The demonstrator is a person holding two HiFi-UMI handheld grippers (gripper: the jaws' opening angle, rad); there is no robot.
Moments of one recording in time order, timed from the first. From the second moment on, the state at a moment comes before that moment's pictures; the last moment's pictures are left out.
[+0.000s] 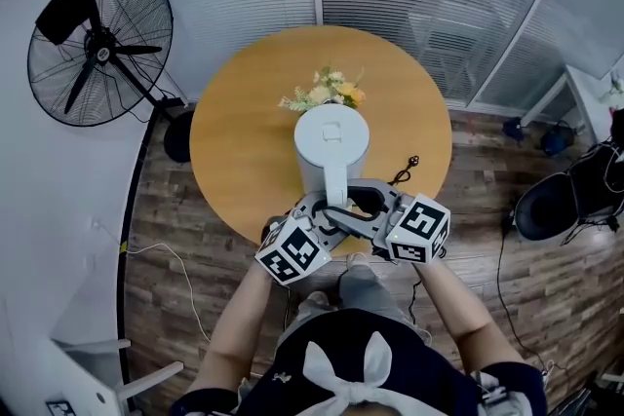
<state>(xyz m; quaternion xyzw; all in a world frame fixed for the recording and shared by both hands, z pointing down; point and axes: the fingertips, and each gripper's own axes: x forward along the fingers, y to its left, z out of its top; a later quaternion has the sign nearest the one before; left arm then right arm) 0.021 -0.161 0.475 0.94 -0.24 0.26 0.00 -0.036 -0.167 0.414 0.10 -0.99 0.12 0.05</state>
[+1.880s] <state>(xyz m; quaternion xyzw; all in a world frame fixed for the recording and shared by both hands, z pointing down) 0.018 -0.154 0.523 0.93 -0.23 0.28 0.03 -0.038 -0.165 0.464 0.11 -0.98 0.16 0.09</state>
